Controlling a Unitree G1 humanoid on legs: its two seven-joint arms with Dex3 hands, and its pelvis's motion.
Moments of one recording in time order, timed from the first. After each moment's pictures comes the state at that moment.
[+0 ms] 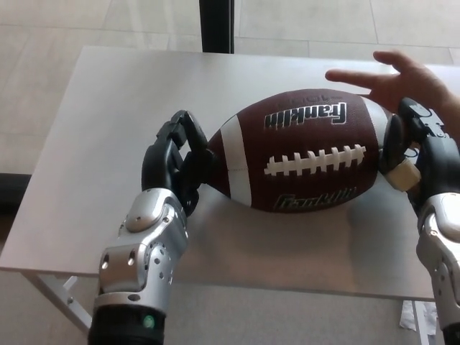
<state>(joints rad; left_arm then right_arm) -0.40 -0.16 0.12 0.27 -0.25 0.40 0.13 -0.33 -0.11 -0.09 0.21 0.04 0.31 -0.11</state>
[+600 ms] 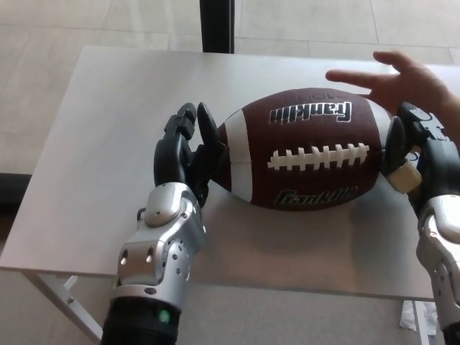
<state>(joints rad) -0.44 -0.19 0.07 0.33 -0.26 0.31 0.23 -0.33 -0.11 -0.09 0.23 0.04 0.31 -0.12</state>
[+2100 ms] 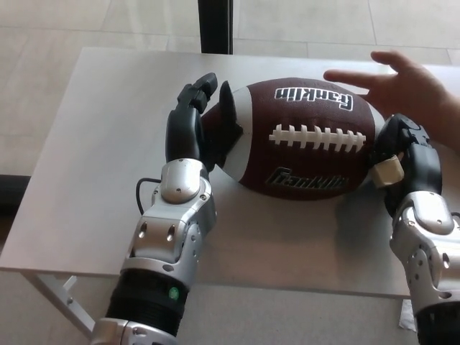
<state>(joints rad) -0.54 -0.14 -0.03 0.41 -0.11 0.28 0.27 -0.40 -0.01 -0.14 0.35 0.09 0.33 -0.18</state>
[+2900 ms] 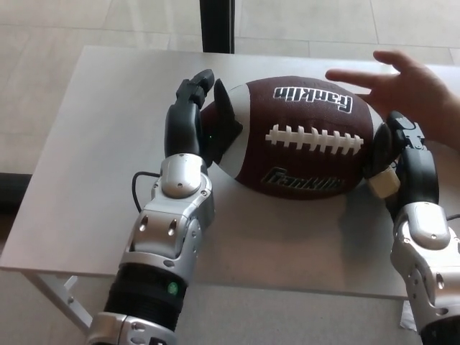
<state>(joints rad) -0.57 -0.12 -0.04 0.41 -0.07 0.32 0.28 -0.35 -0.06 -0.04 0.37 0.07 0.19 -0.18</state>
